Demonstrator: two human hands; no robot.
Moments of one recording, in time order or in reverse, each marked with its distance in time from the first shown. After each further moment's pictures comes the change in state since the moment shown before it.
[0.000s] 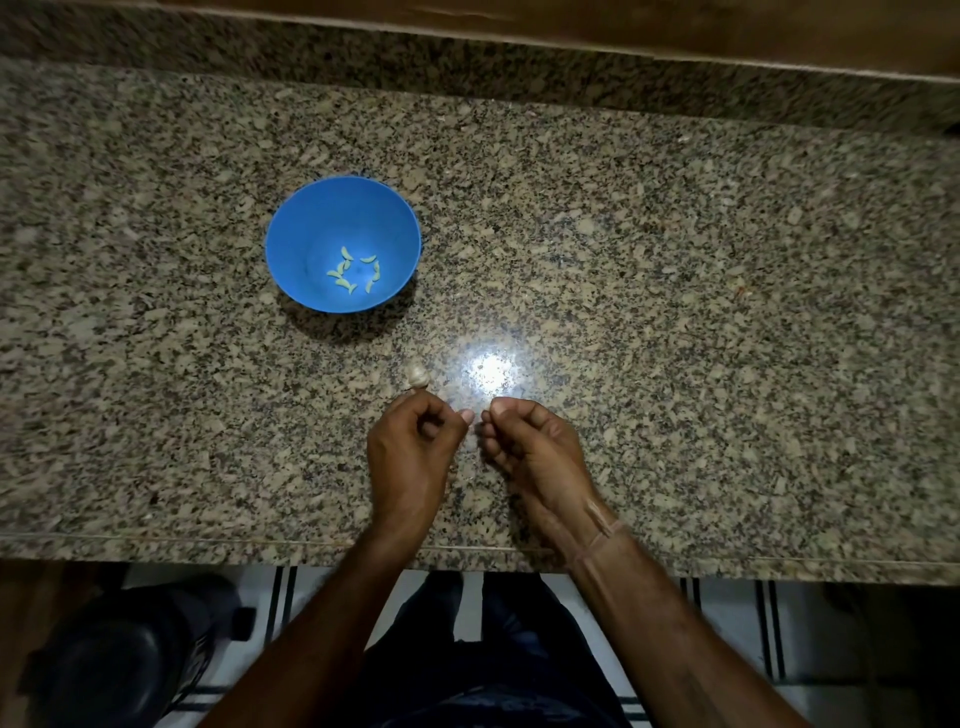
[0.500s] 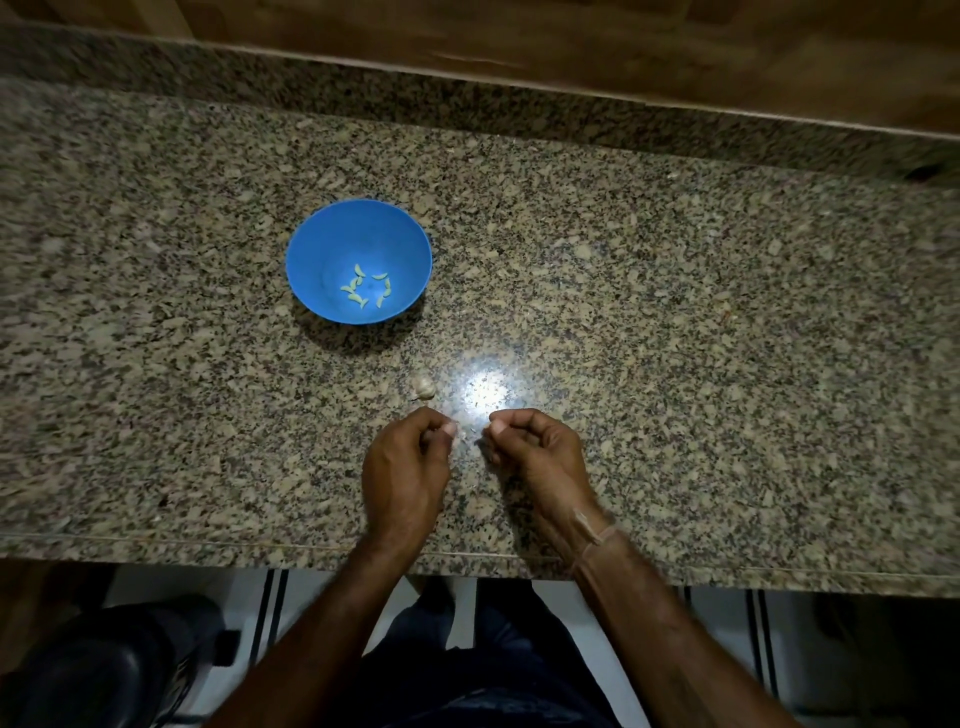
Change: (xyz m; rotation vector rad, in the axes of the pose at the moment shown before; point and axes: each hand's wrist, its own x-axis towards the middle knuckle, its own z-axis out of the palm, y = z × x) left_hand -0.007 -0.012 -0.011 0.058 0.001 0.077; right_hand -0.001 0.006 -0.004 -0.219 -0.002 -0.162
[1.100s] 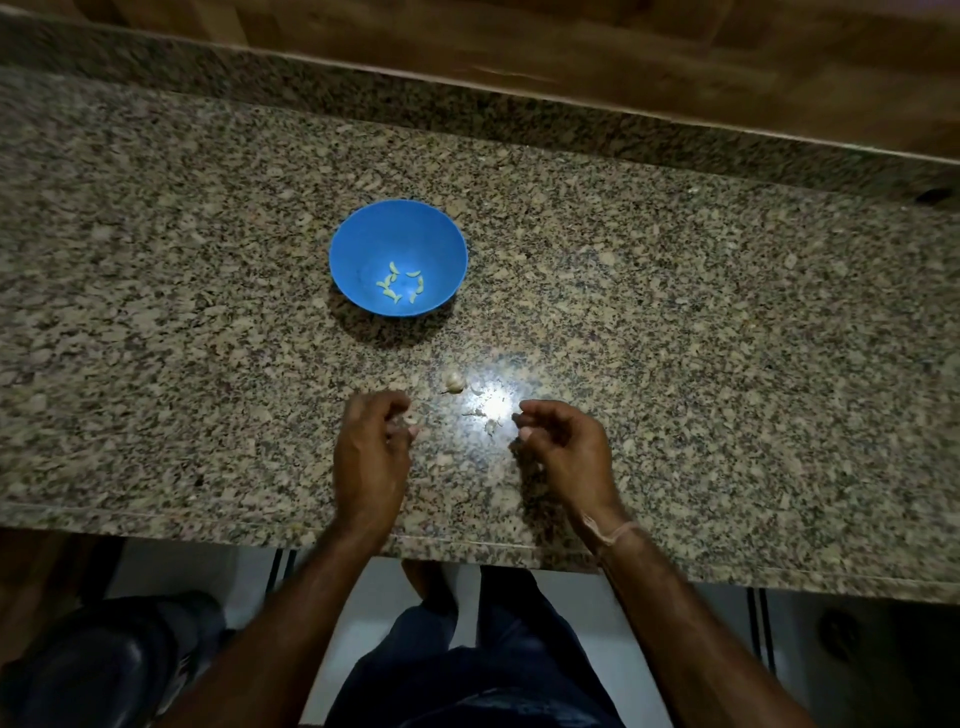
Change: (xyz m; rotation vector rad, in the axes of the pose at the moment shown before) left_hand 0.007 -0.039 -0.047 -0.002 0.110 0.021; right_hand 0.005 0.007 -0.005 -0.416 0.036 -0.272
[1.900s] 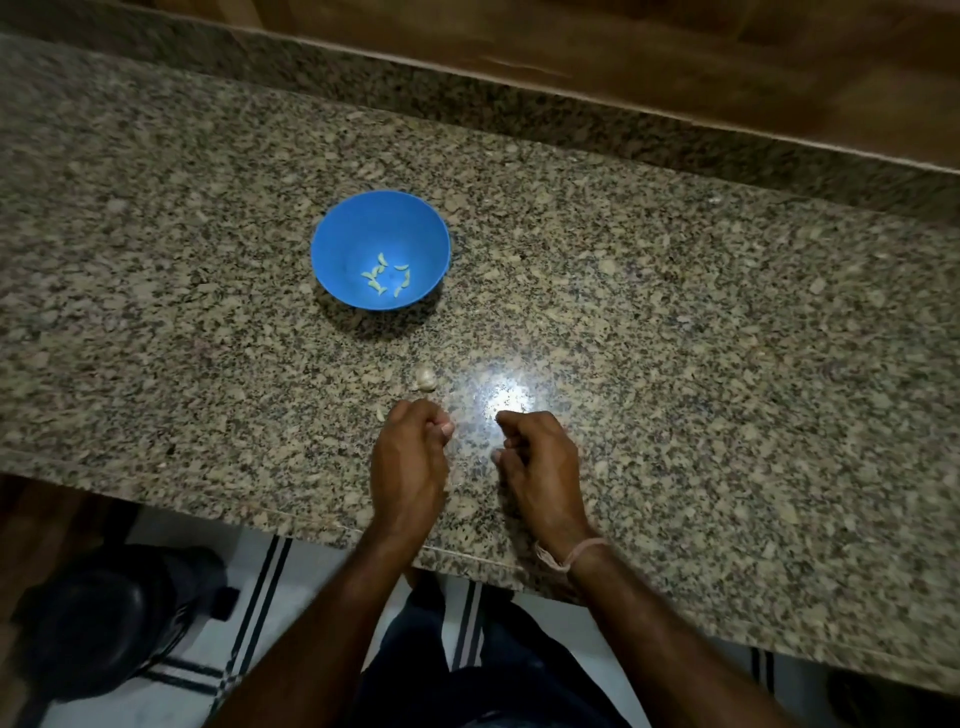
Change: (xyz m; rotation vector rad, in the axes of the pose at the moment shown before) left_hand -0.021 0.049 0.075 0.114 0.054 -0.025; right_hand 0.008 0.008 -0.028 -0.452 -0.141 -0.335
